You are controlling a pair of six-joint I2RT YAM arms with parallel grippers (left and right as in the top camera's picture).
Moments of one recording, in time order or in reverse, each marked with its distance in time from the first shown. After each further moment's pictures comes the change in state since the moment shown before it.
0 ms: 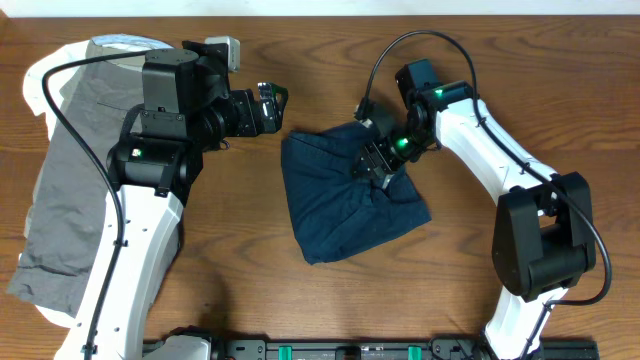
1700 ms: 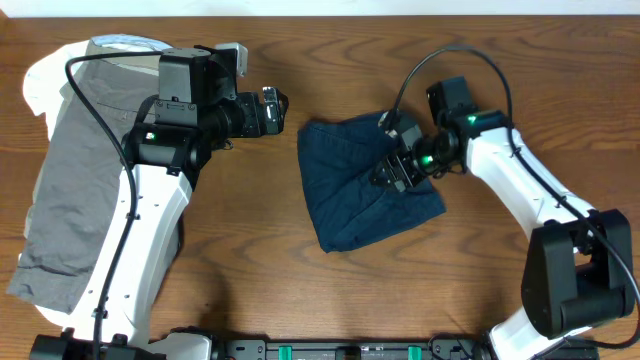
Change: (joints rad) left arm 0.000 0.086 -0.003 -0.026 -0.031 0.034; right arm -0.074 -0.202 -0.280 0.192 -0.012 -0.030
